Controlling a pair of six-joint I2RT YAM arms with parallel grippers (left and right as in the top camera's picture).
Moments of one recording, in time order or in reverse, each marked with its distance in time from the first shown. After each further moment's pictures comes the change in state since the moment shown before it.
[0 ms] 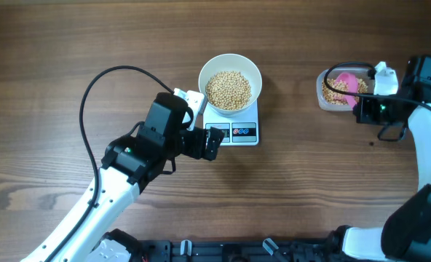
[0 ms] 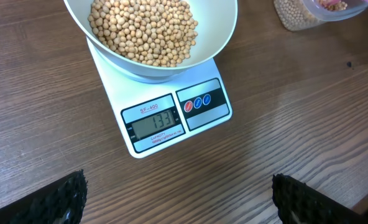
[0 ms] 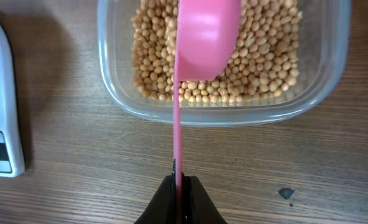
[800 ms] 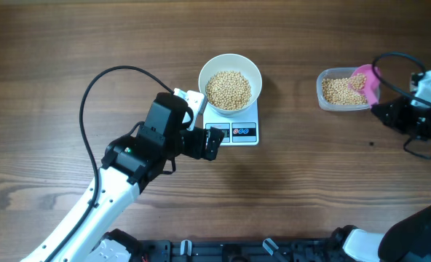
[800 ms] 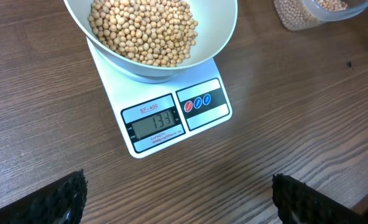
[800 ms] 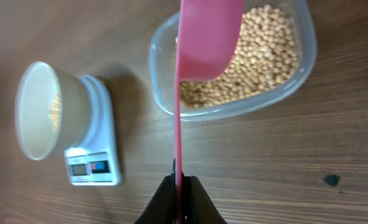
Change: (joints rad) left arm 0.000 0.000 0.000 0.000 0.000 0.000; right arm -0.281 -0.069 0.000 -0.087 -0.422 0.047
